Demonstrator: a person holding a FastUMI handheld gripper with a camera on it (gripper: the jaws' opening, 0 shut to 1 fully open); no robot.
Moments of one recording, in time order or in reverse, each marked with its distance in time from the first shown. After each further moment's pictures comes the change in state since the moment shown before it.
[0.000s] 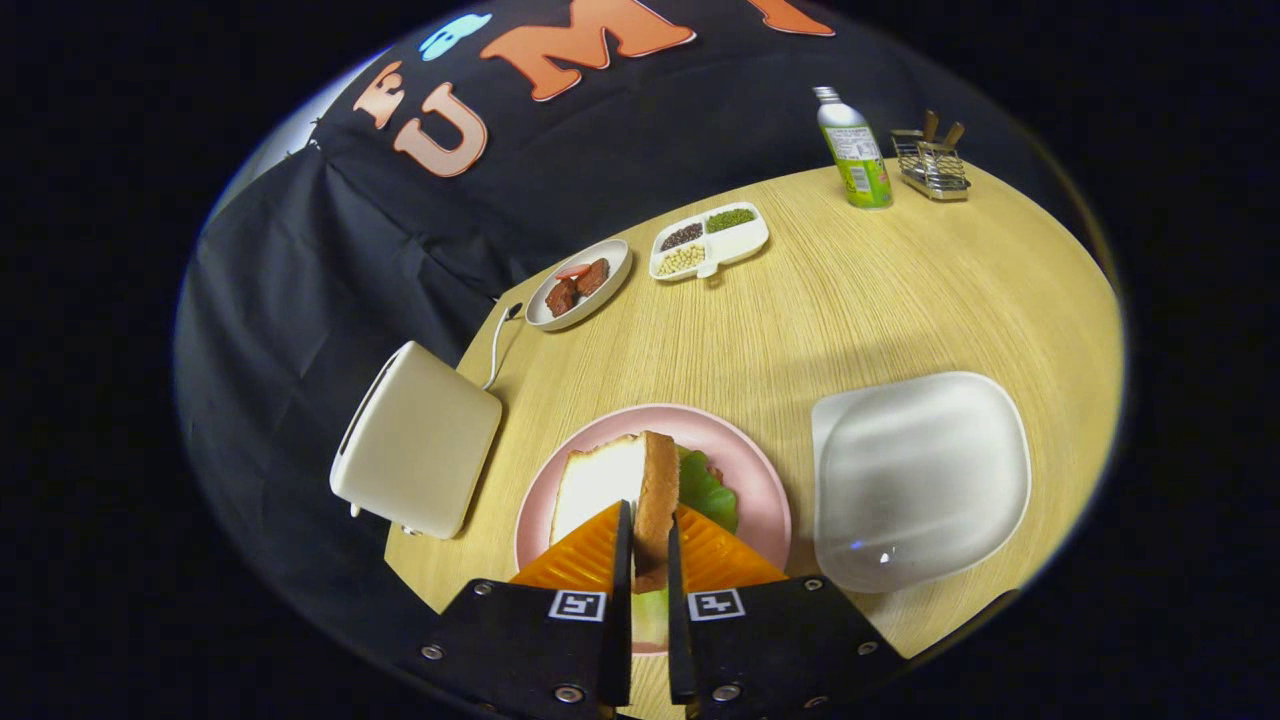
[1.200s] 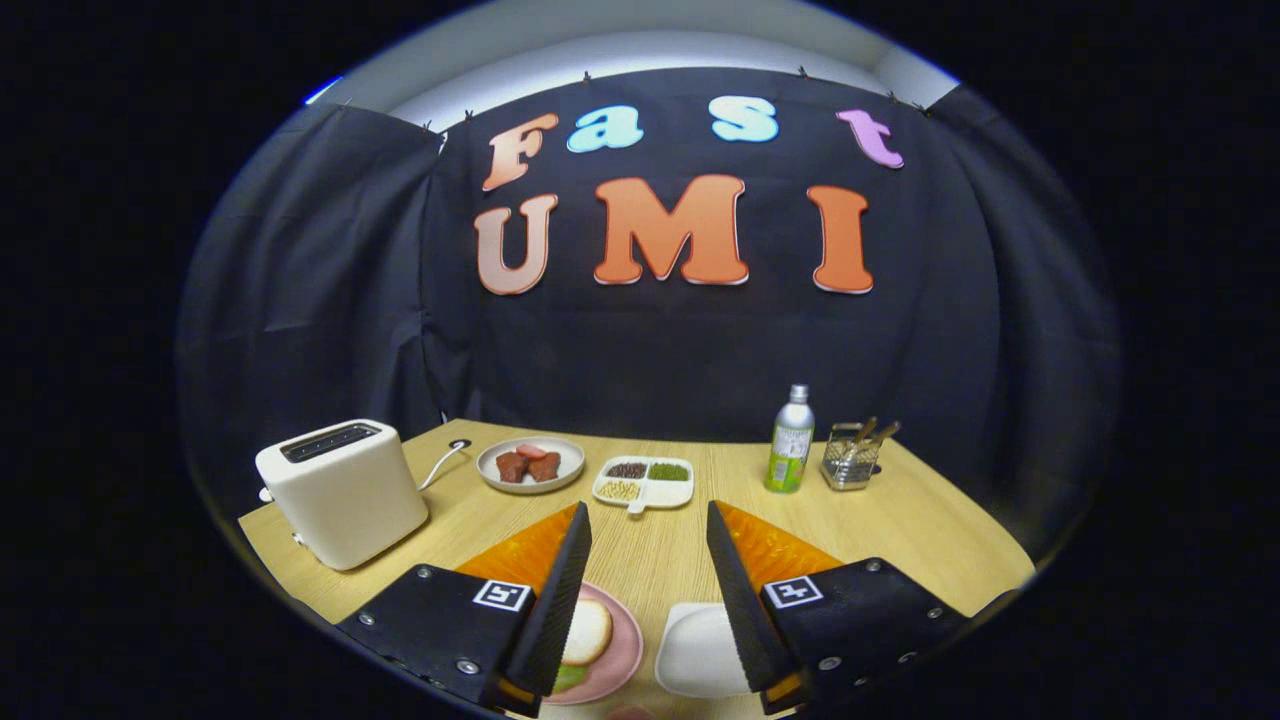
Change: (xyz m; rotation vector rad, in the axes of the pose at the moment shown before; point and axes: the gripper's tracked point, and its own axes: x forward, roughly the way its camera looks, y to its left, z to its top) arm -0.120 0.010 0.136 -0.429 -0.768 -0.261
